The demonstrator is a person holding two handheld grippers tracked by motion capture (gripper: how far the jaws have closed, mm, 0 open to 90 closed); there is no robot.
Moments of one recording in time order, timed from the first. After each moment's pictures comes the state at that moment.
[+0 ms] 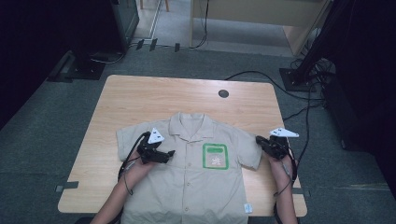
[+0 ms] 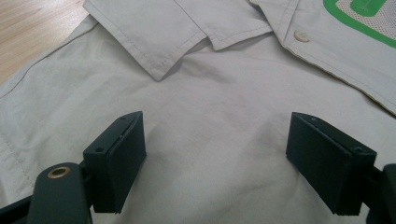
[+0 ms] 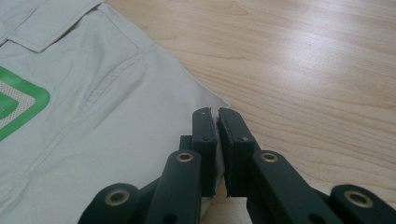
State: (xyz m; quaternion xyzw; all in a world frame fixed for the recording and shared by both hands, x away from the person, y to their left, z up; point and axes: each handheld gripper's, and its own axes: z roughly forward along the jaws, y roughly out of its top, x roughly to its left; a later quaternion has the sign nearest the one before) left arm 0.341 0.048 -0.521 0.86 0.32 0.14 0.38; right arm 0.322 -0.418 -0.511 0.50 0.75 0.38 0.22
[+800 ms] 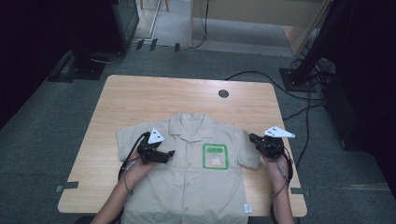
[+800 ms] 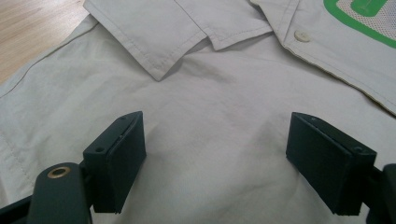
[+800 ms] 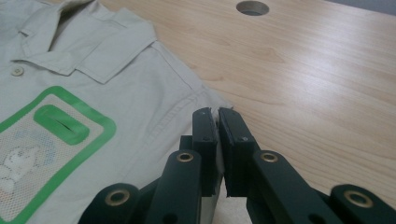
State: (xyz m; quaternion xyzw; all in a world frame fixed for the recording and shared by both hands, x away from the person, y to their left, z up) left arm 0.341 0.048 -0.521 0.86 0.32 0.14 0.38; right arm 0.311 -0.386 -0.485 0.46 0.76 0.41 0.23
